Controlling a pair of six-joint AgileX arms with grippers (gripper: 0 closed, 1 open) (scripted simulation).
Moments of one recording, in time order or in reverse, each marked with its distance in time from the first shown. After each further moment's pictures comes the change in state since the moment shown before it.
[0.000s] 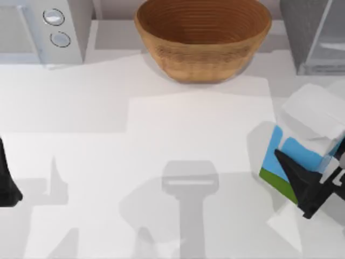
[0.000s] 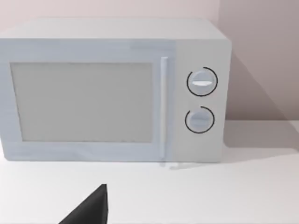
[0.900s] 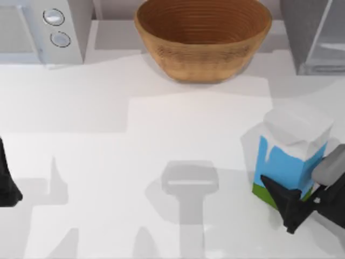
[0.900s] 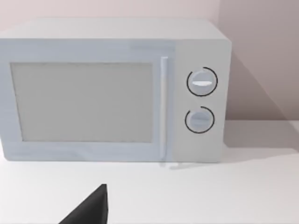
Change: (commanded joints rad) left arm 0.000 0.000 0.000 0.000 0.000 0.000; right arm 0.050 0.134 0.041 0.105 0.052 -0.001
